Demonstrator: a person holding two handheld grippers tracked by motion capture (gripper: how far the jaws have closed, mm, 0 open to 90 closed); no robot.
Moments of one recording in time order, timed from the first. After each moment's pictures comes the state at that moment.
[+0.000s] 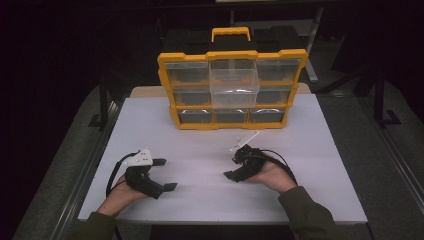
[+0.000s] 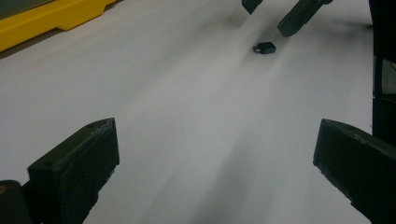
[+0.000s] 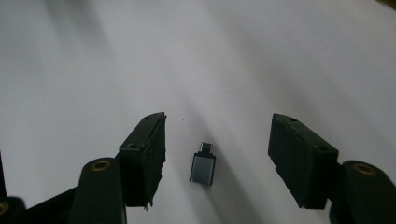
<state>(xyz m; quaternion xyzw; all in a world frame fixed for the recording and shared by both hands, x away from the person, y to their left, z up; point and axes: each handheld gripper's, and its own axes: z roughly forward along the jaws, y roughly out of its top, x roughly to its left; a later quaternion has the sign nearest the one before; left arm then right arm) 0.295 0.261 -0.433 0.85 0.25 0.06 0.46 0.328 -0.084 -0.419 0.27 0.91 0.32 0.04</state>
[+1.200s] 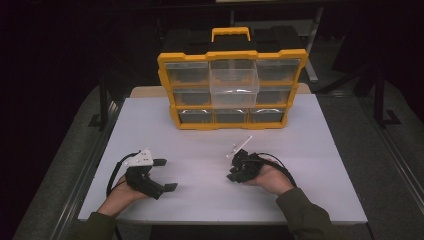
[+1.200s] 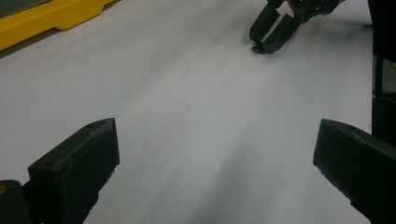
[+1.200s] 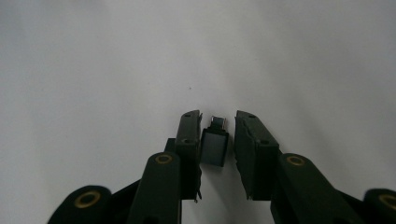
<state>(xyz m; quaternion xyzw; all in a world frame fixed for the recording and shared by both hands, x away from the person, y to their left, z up) 0.295 0.259 -0.433 0.85 0.25 0.06 0.46 0.328 -0.078 -0.436 0.25 0.93 0.27 0.03</state>
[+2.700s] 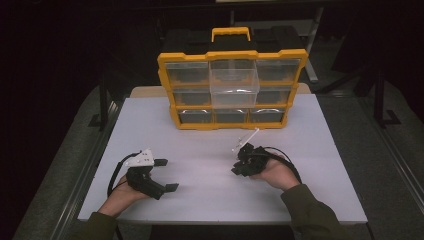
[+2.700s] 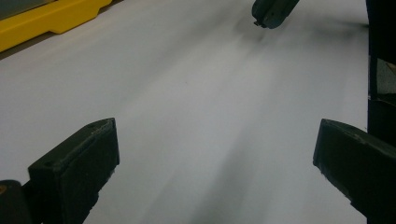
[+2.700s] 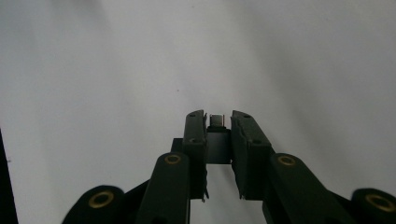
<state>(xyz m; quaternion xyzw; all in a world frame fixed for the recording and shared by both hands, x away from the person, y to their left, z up) 0.294 0.256 -0.432 0.85 0.24 0.06 0.47 0.333 -0.093 -0.413 0.24 0.93 0.27 0.03</state>
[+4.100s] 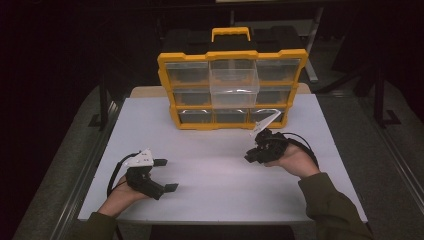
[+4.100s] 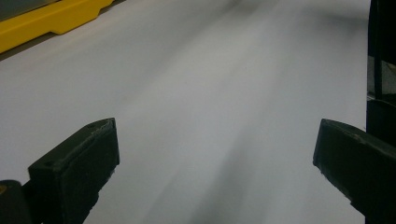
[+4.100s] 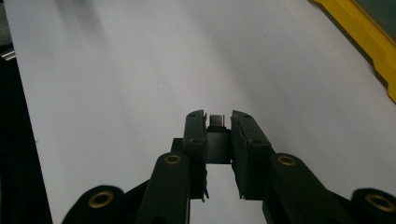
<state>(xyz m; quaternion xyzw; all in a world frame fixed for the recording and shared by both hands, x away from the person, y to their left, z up) 0.293 0.258 -0.431 0.85 0.24 0.06 0.47 0.345 -0.135 -0.370 0.25 0.92 0.30 0.03</state>
